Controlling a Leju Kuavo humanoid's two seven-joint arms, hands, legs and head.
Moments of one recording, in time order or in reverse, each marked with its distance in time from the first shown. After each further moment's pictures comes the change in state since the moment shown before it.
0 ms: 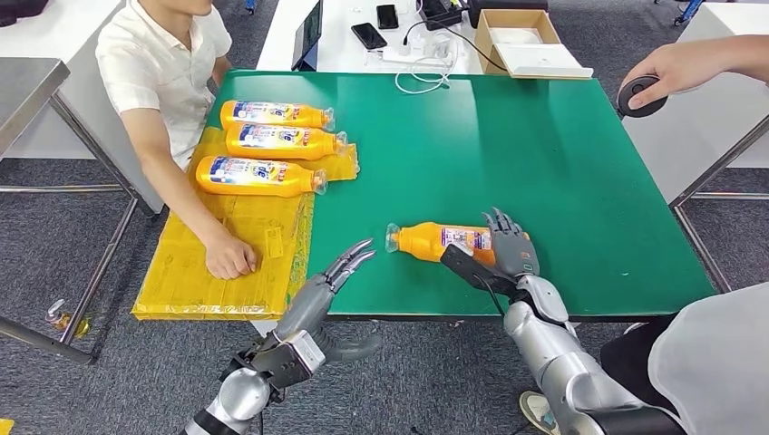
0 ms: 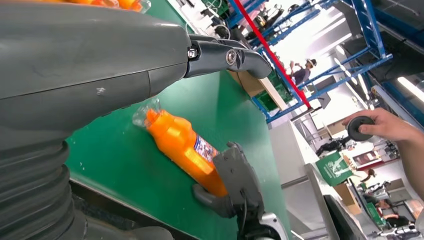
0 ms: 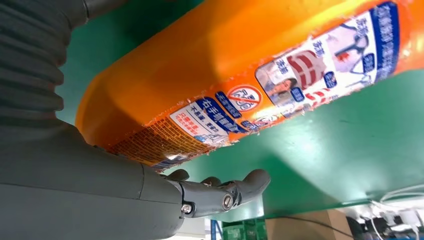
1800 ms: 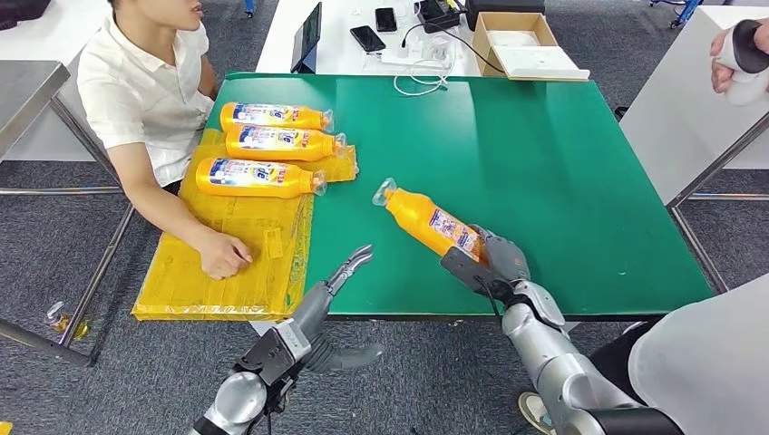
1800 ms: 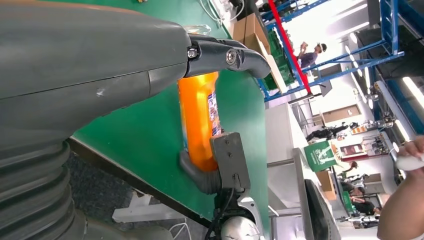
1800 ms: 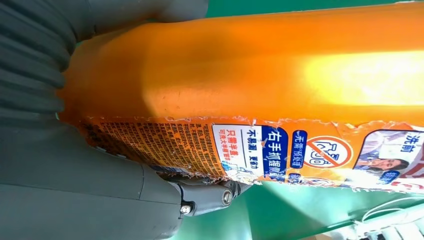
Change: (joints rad) left arm 0.034 -0.013 0.012 -0.011 0.162 -0.087 0.053; right arm 0.000 0.035 -0.068 0.044 -0.099 0.088 -0.152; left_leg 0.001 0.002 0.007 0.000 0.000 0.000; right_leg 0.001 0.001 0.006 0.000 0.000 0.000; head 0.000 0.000
